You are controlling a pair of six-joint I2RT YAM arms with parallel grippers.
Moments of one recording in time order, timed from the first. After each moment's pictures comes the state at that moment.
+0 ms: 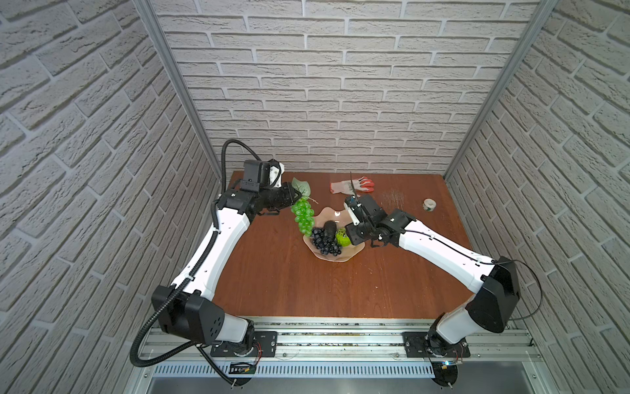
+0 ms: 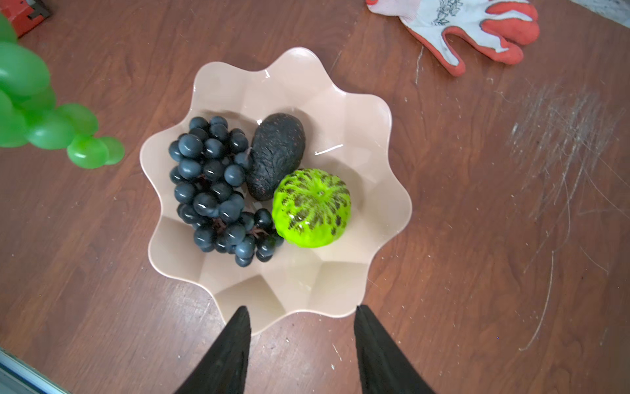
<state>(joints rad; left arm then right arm) -0.29 1.45 1.52 -0.73 0.43 -0.54 0.68 1.55 1.36 -0.82 0.19 0.26</state>
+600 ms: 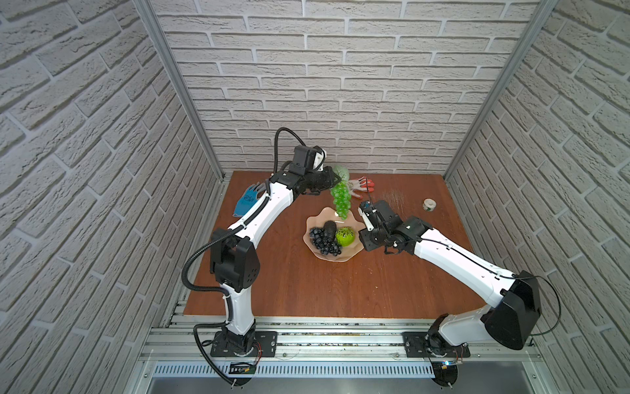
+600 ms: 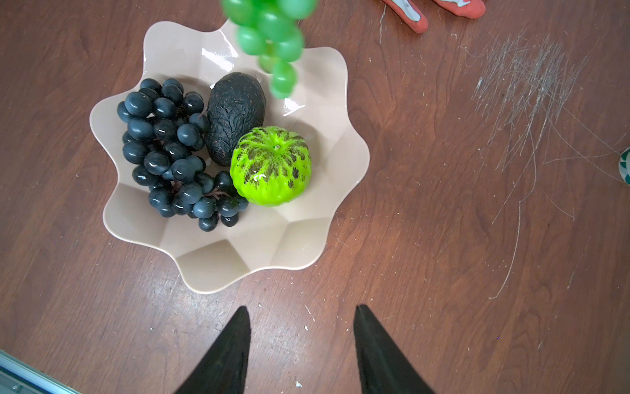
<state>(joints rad) -0.48 1.93 1.87 -0.49 0.44 -0.65 0.62 1.42 1.22 -0.83 0.19 0.26</state>
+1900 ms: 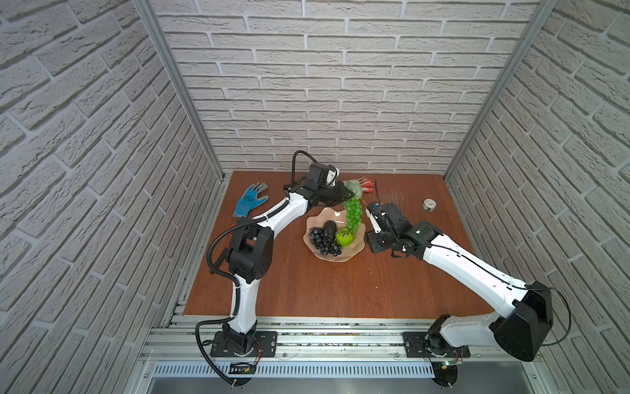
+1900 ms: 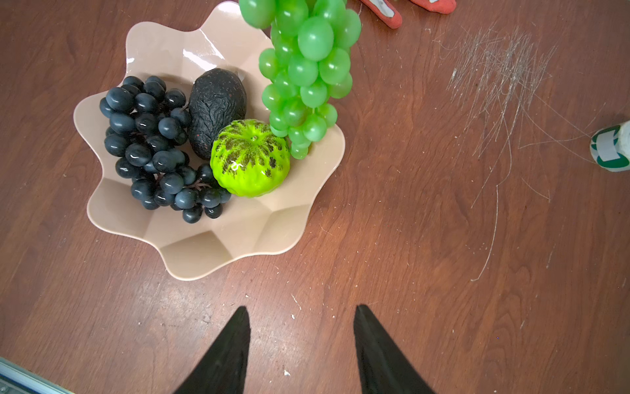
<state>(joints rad) -0.52 2.04 1.69 -0.22 0.58 -0.82 0.59 1.35 1.16 -0.83 0.20 0.26</state>
